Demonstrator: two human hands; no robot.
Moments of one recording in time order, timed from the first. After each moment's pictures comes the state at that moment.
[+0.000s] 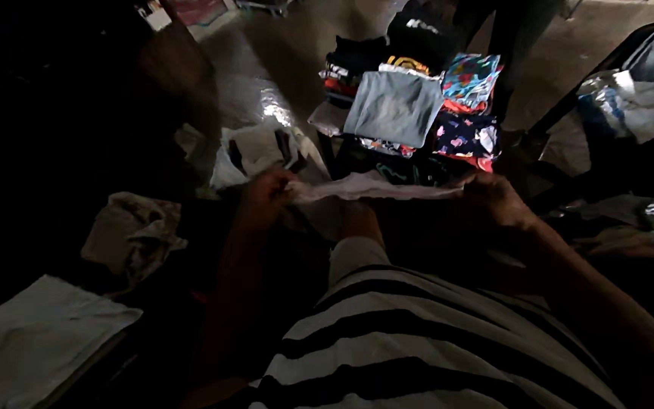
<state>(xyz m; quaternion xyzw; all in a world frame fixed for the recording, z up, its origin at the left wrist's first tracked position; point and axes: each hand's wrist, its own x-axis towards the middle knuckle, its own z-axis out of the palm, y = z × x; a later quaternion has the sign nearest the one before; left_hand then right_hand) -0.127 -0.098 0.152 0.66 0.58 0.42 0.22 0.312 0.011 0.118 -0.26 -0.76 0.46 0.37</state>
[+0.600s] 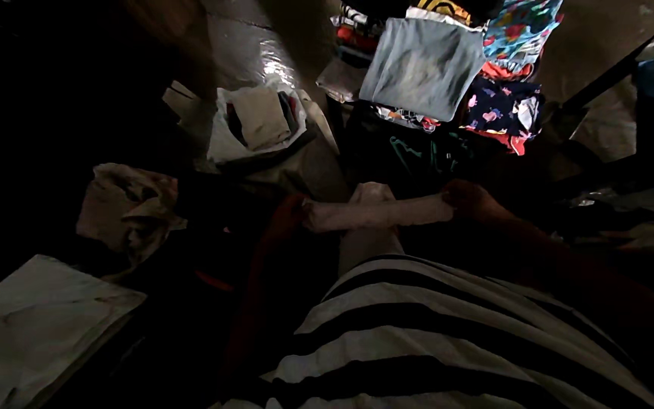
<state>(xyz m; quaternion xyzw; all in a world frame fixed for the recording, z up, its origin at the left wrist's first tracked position) -0.158 -0.106 0.037 0.53 0.68 0.32 0.39 0.251 0.018 0.066 -0.52 -0.70 0.49 0.10</state>
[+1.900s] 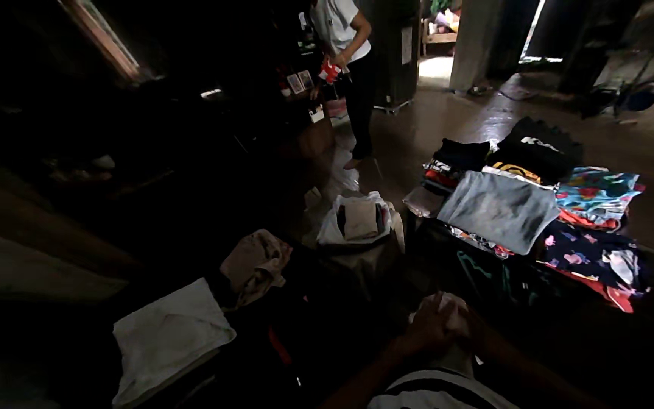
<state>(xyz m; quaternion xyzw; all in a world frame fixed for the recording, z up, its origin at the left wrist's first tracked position) -0.023 -0.055 -0.006 0.68 0.62 0.20 0.32 0.154 -0.018 0.064 -0.43 -0.77 0.47 0.03</state>
